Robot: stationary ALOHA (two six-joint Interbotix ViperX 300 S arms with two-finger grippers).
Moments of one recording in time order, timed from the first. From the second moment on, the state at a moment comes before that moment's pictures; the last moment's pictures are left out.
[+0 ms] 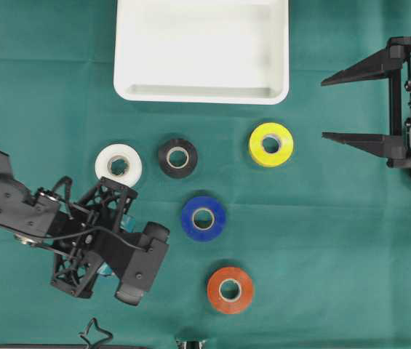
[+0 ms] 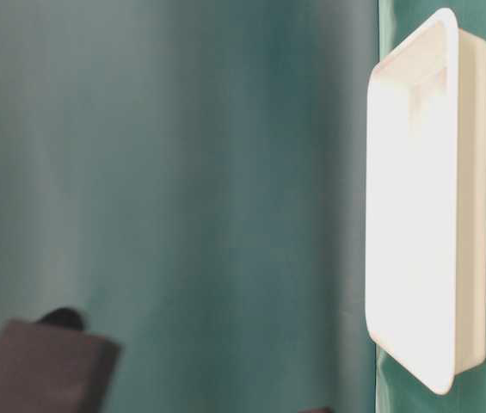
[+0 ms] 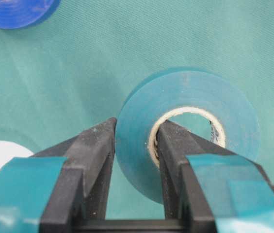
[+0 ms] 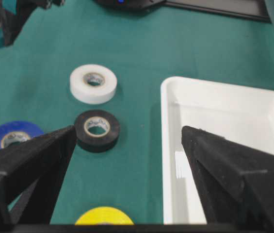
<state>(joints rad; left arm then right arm) -0.40 -0.01 0.45 0.00 0.72 0.00 -0.03 -0.87 1.10 -0.01 0.00 0.01</state>
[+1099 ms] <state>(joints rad) -0.39 -0.17 0.18 0.02 1.09 0.00 -0.03 -0.87 1.10 -0.01 0.00 0.01</state>
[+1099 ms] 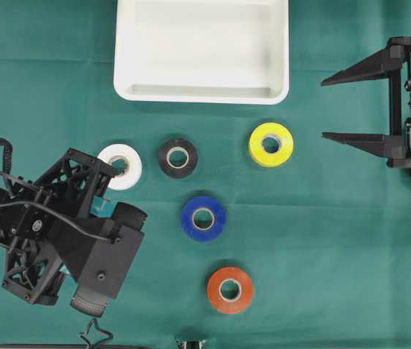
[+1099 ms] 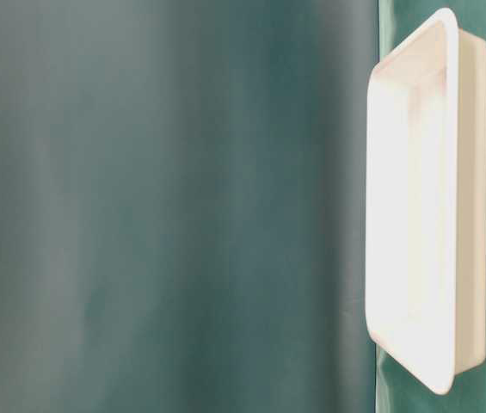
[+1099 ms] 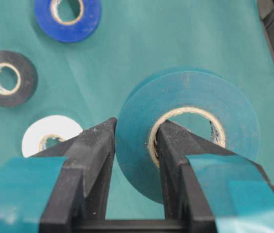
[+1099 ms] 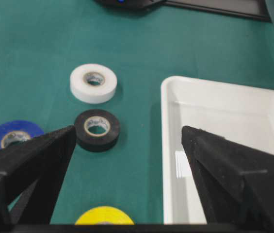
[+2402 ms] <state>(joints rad) -0.37 -0.17 0.17 0.02 1.09 0.00 -0.03 -0.88 1.10 -0.01 0.01 0.01</state>
